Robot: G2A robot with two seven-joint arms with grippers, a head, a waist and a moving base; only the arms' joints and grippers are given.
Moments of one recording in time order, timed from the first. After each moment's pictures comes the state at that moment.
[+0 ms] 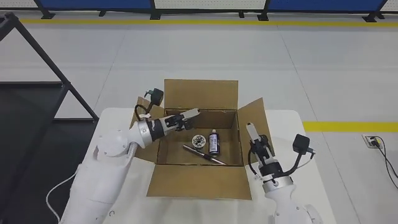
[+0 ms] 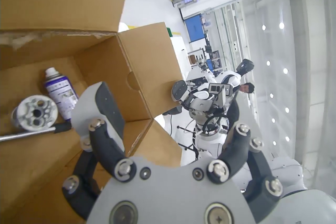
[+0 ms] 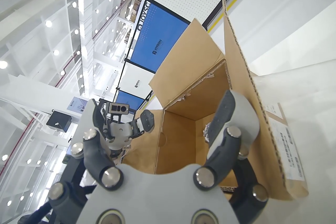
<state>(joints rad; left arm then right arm) 0.67 -1.28 -1.32 -1.30 -0.08 -0.15 -0.95 -1.27 -1.43 1.32 -1.92 -0.37 0.14 0.02</state>
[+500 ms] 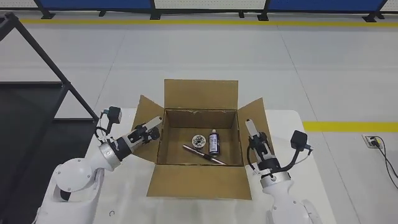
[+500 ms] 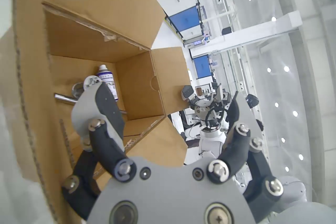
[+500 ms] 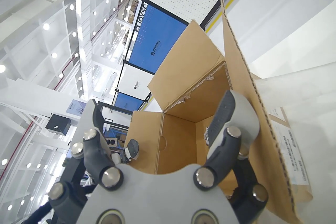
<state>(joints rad) 0.97 -1.22 -1.57 -1.59 -0.03 -0.07 -0.85 -1.23 -1.44 1.31 -1.89 -0.35 0.18 0.00</state>
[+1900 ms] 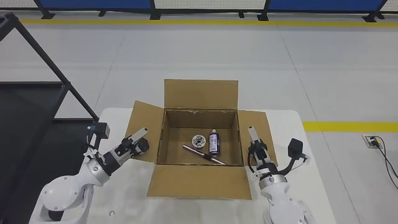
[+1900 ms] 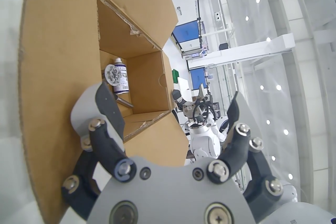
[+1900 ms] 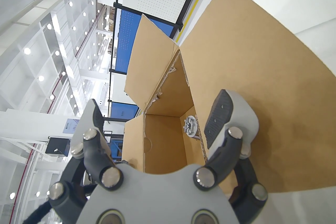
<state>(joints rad) 1.10 -1.17 -1.62 -1.62 -0.15 -0.09 -0.82 -1.23 -1.46 1.32 -1.78 -0.24 0.23 -0.04</state>
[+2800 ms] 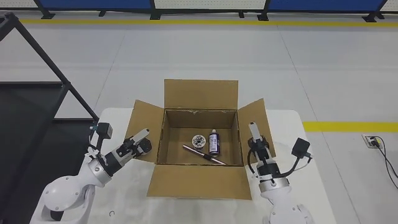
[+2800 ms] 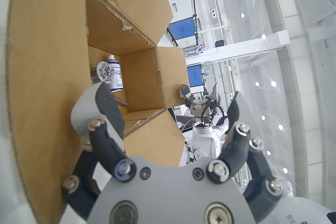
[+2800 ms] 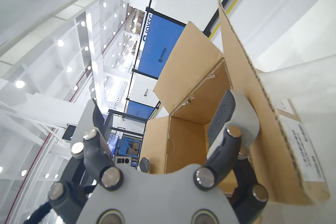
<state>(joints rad) 1.10 -1.15 -1.59 -1.62 -0.19 -0.10 -0.81 -1.27 -1.46 1.30 -1.88 -0.28 0.06 -0.10</state>
